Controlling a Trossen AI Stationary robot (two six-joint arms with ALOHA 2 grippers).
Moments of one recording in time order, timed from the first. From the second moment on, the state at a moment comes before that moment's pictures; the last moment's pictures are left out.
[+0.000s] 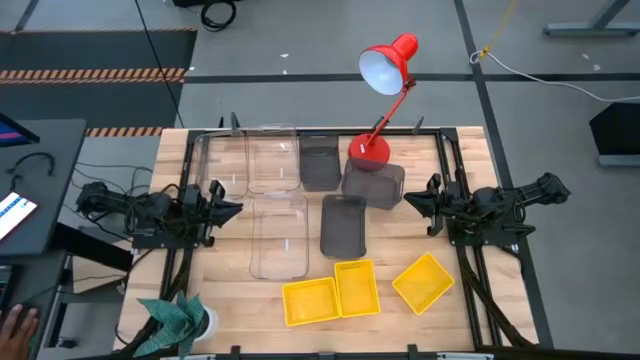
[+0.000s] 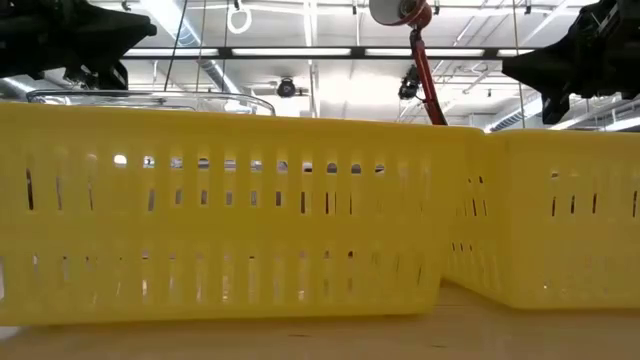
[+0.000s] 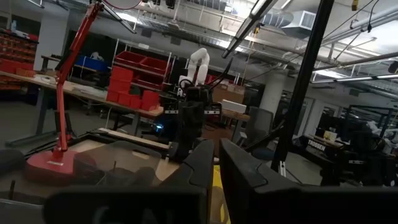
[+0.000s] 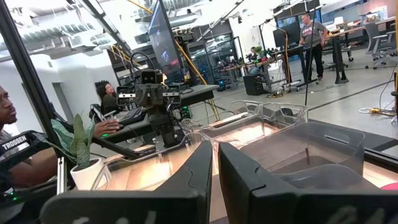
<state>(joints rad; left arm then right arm) -0.28 0.06 0.01 0.35 -0.35 -0.20 0.29 0.03 0.01 0.21 0.53 0.18</state>
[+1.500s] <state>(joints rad) -0.28 0.06 0.01 0.35 -0.35 -0.20 0.29 0.03 0.01 0.21 0.53 0.18</state>
